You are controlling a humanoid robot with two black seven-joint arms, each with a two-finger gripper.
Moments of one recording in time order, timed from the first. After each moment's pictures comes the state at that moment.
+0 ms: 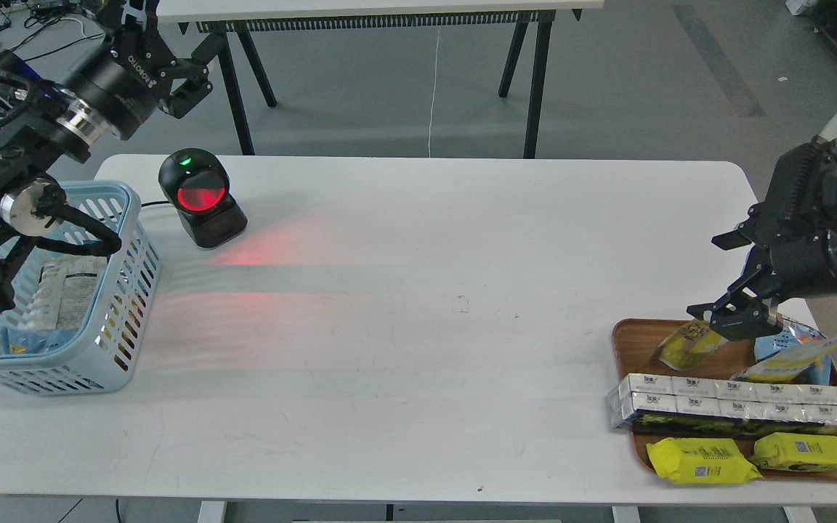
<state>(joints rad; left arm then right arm) -0.94 0.54 -0.58 -0.74 0.39 -0.49 -0.49 1.46 -1.14 -0.21 1.65 -2.18 0.49 0.49</state>
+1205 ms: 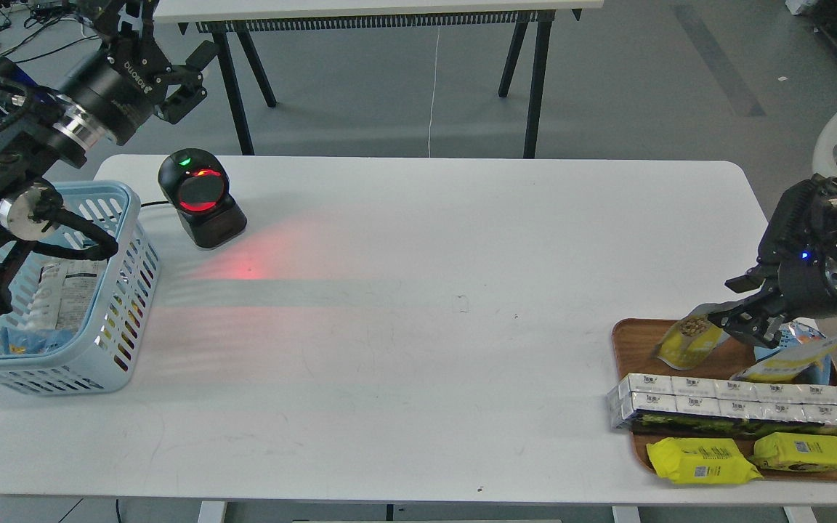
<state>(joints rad) -0.93 0.54 -0.58 -0.71 0.40 -0.49 -0.49 1.29 -1.03 -0.20 1.40 -2.18 0.43 0.49</state>
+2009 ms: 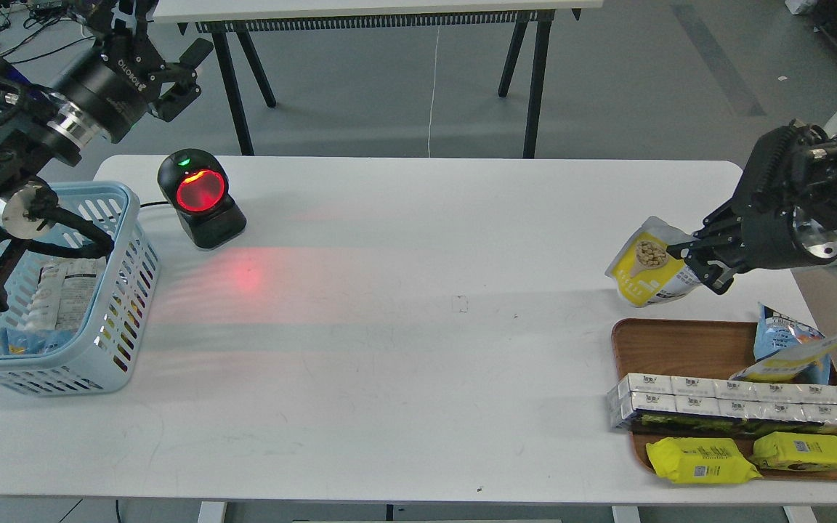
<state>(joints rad) -0.93 0.54 -0.58 -0.70 0.40 -0.49 -0.49 1.35 -0.94 -0.06 1.42 -2.18 0.40 0.49</state>
